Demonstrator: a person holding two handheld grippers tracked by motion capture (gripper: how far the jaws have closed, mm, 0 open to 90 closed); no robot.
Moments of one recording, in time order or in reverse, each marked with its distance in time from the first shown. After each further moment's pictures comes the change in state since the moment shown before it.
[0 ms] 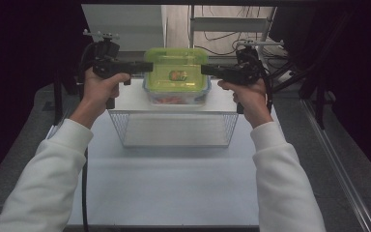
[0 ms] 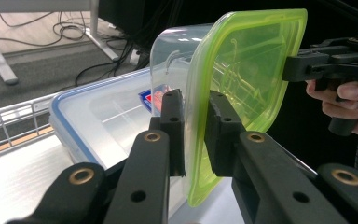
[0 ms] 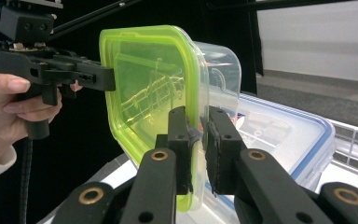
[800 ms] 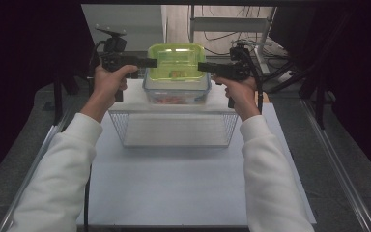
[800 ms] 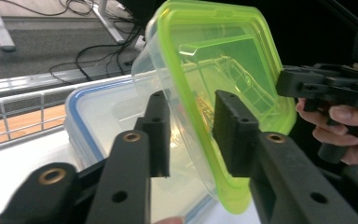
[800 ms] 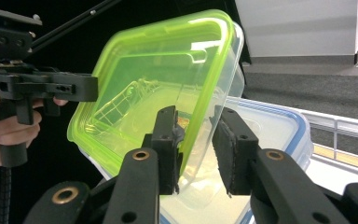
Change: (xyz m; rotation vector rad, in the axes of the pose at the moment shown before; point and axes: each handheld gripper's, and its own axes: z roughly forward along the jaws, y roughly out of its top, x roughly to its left) left arm 0.030 0.009 0.032 0.030 0.018 -0.162; right arm -0.036 -0.005 0.035 0.004 -0.059 0.137
